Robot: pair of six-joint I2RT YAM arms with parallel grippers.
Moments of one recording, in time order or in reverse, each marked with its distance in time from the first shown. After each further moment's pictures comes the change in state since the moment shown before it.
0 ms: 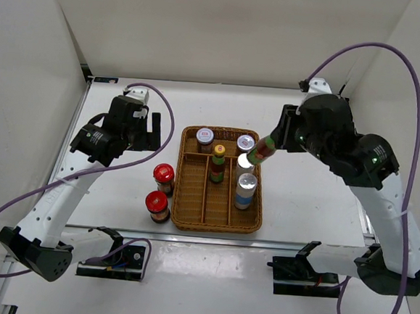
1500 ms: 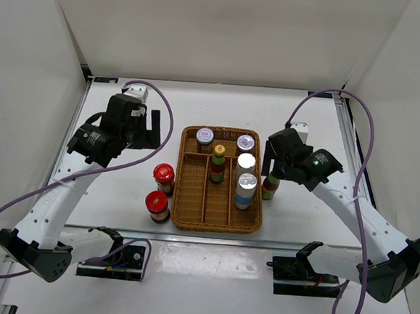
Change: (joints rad) left arm -0.007 -0.006 0.028 0.000 -0.001 -0.003; right arm -0.059 -0.058 -0.616 0.166 0.127 0.142
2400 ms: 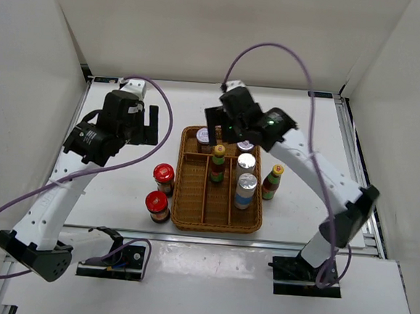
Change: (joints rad) left arm 0.000 0.006 0.054 0.002 -0.046 0.061; right arm 0.192 0.505 0.597 0.077 -0.195 -0.179
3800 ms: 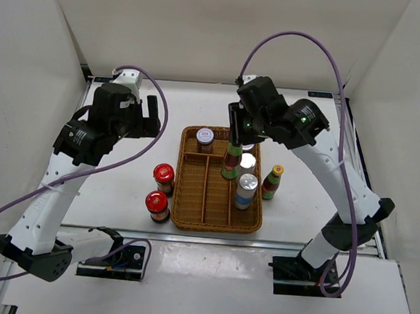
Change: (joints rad) left arm -0.002 -0.001 0.108 0.001 0.078 -0.059; right arm 0.019 -0.057 0.319 -0.376 -0.042 0.051
